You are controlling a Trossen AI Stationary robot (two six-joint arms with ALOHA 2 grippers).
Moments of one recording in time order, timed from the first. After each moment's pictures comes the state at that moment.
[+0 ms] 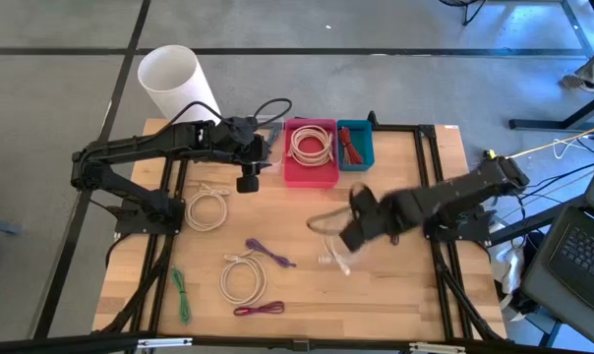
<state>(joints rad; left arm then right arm) 0.20 1.31 1.38 -0.83 -0.15 0.27 0.36 1.52 1.36 -1.20 0.30 1.19</state>
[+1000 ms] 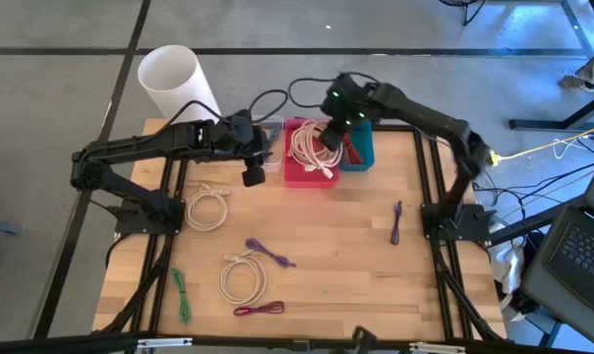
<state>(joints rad) 0.20 1.30 1.38 -0.78 -0.30 0.15 -0.53 1.81 1.76 -1.02 -0.07 0.02</state>
